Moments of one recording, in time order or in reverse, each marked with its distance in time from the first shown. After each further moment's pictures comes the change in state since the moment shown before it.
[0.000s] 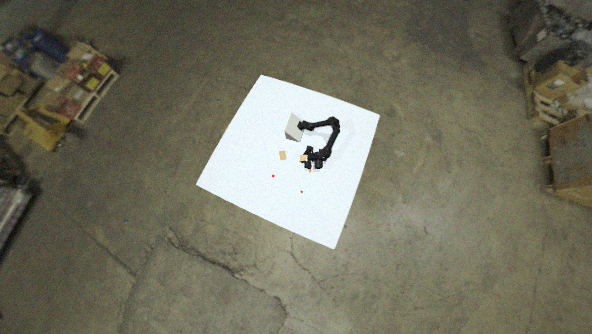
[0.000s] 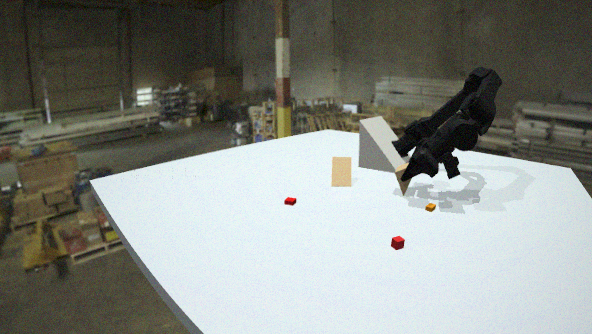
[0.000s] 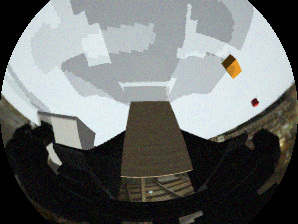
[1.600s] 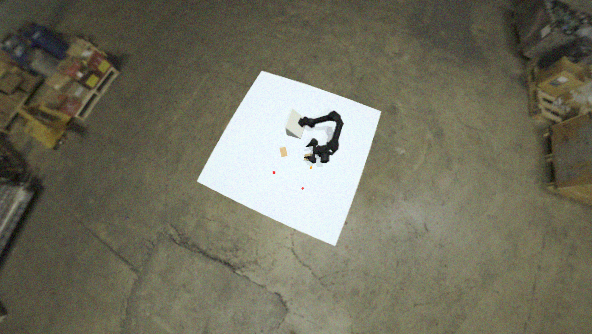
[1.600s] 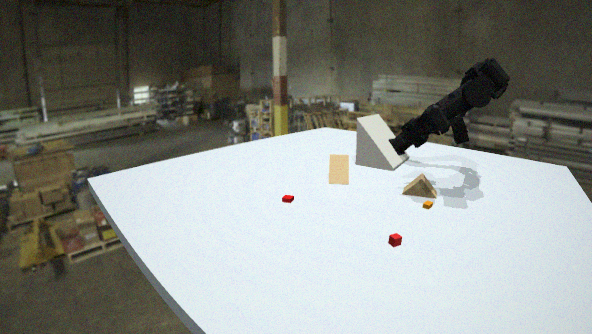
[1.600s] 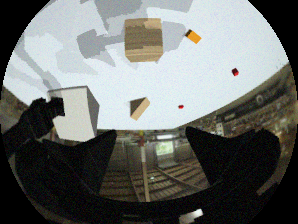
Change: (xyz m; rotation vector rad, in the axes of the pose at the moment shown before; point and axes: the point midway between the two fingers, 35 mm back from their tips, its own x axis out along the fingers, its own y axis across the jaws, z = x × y) arm -0.083 -0.003 -0.051 0.037 0.157 -0.022
